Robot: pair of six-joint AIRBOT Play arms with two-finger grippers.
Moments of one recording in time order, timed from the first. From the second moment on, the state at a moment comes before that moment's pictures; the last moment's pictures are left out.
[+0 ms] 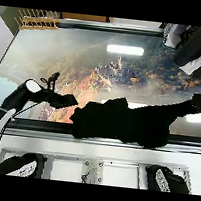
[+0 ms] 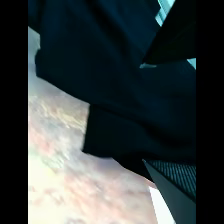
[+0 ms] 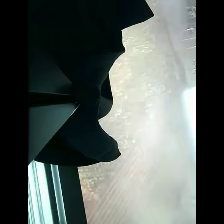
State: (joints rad) left arm -0.10 -1.25 0.83 0.90 -1.02 -1.40; right arm -0.31 -0.80 1.20 -1.36 1.44 1.57
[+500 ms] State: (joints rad) left arm -0.26 -1.64 1.15 0.82 -1.00 -1.28; right arm -0.31 -0.80 1.20 -1.36 1.44 1.57
